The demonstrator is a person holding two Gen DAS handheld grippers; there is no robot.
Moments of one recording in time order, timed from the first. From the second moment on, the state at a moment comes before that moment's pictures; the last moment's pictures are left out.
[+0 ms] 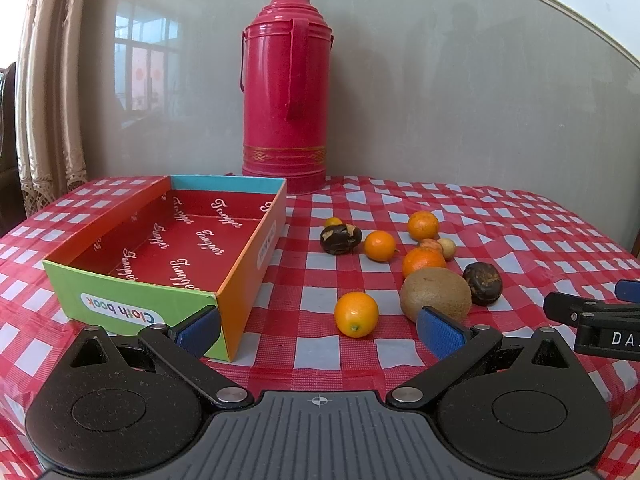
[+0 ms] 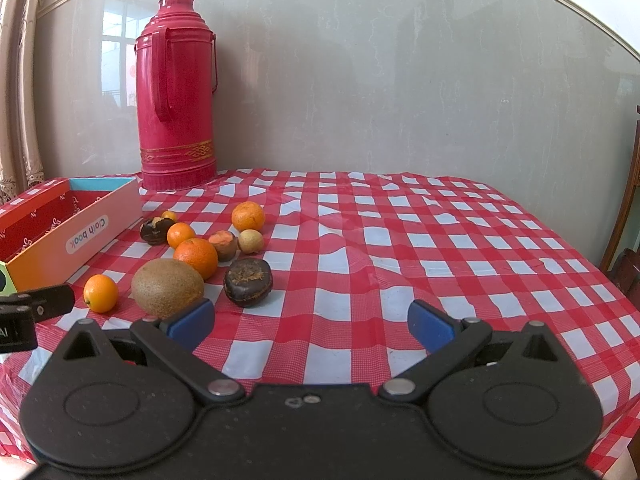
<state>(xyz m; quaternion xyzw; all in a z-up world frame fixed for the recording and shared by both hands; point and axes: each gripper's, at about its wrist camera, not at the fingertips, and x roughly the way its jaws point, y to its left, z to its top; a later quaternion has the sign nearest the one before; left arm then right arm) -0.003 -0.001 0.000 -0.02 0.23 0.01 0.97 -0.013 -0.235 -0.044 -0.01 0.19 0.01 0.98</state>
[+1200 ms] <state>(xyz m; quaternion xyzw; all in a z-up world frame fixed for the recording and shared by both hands) 0.033 -0.026 -0.009 0.01 0.27 -0.01 0.96 0.007 -0.257 -0.041 0.01 0.21 -0.04 0.98</state>
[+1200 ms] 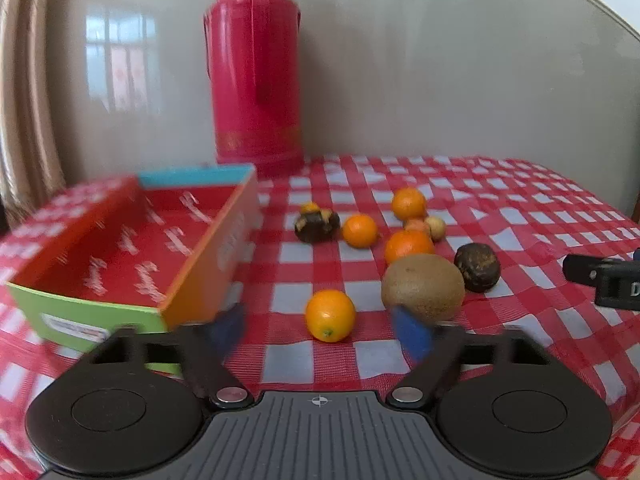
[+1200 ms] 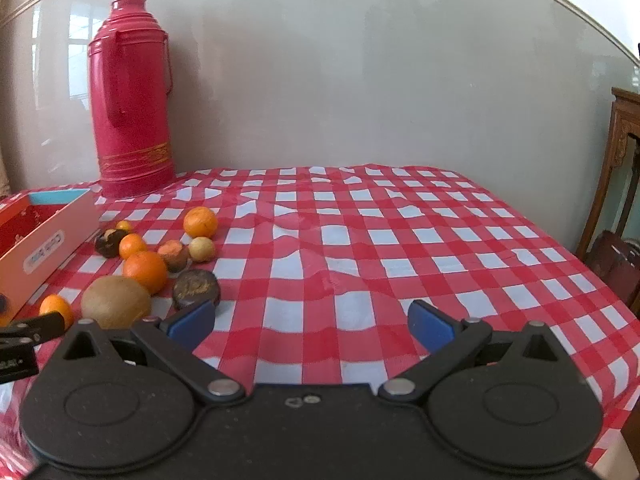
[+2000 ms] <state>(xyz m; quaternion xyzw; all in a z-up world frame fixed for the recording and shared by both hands) 0.030 0.065 0.017 -0.03 0.19 0.09 0.98 0.021 -0.215 -0.043 0.02 0.19 0.01 0.98</state>
